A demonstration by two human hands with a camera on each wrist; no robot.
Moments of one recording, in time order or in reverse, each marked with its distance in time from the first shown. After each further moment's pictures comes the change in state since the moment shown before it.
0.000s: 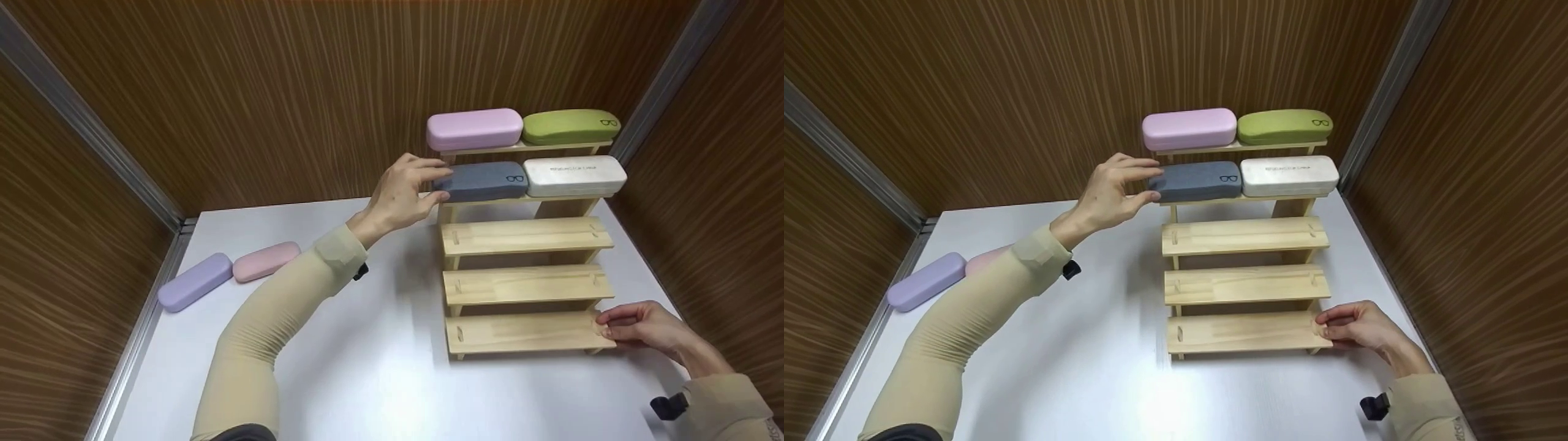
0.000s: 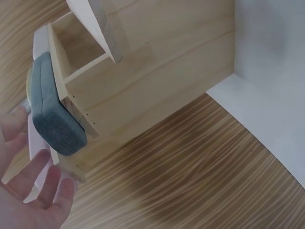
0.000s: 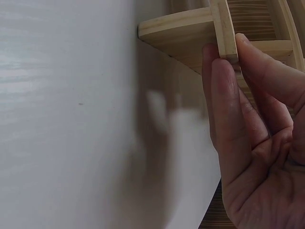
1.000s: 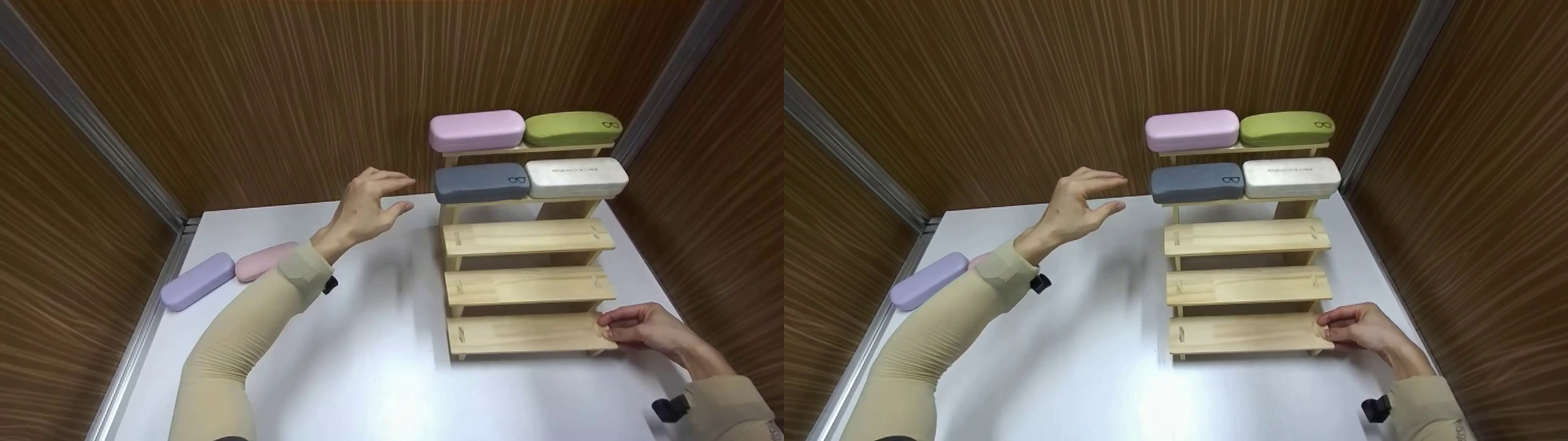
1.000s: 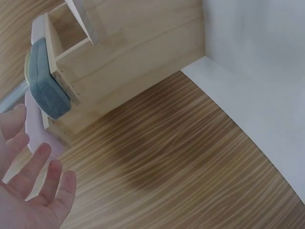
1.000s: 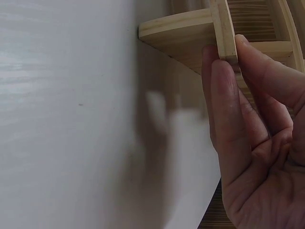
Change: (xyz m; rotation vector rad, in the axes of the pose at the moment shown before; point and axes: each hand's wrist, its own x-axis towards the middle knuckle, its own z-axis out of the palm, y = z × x) left_hand -0.047 -0.028 -0.029 -0.027 0.076 -0.033; right_hand 0.001 0.001 0.001 -0.022 0.026 0.013
